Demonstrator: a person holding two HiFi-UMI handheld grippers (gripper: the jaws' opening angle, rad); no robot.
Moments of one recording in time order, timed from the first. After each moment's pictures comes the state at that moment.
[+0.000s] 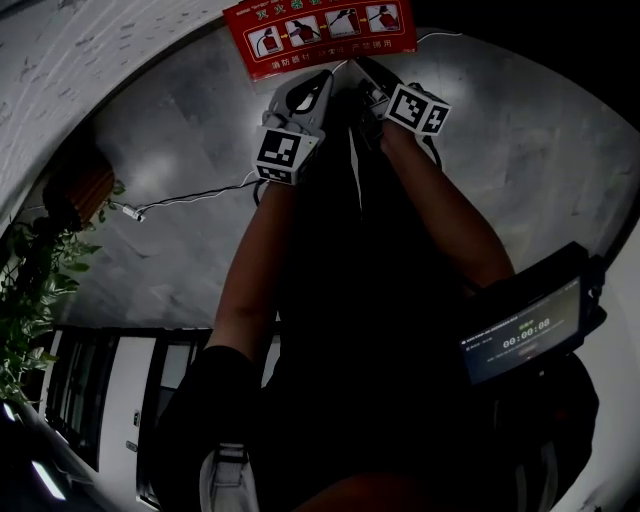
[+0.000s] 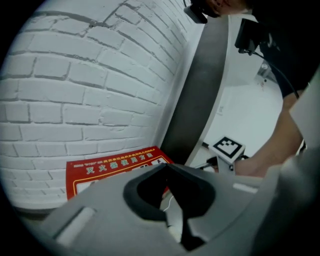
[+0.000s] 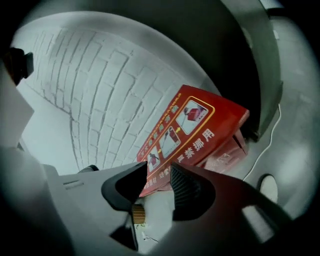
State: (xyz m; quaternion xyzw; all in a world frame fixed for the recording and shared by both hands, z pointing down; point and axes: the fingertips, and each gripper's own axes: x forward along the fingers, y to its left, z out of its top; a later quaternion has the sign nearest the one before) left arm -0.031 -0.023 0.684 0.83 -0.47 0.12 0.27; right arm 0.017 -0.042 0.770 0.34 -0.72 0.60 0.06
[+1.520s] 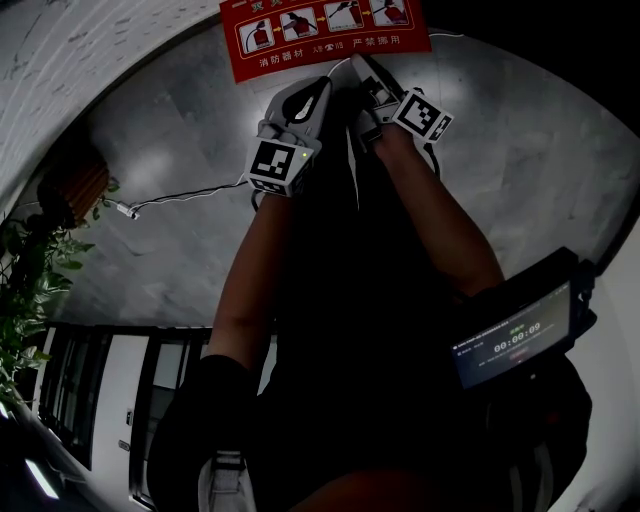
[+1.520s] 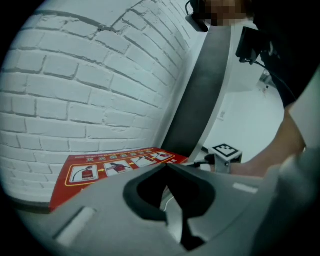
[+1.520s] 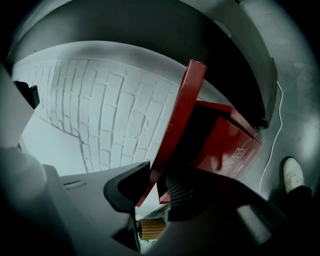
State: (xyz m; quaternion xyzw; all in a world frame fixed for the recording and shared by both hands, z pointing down) left arm -0.034 -0.008 0.682 0.83 -0.48 0.09 0.28; right arm 0.016 -0.048 0.760 0.34 -0.69 0.63 -0.06
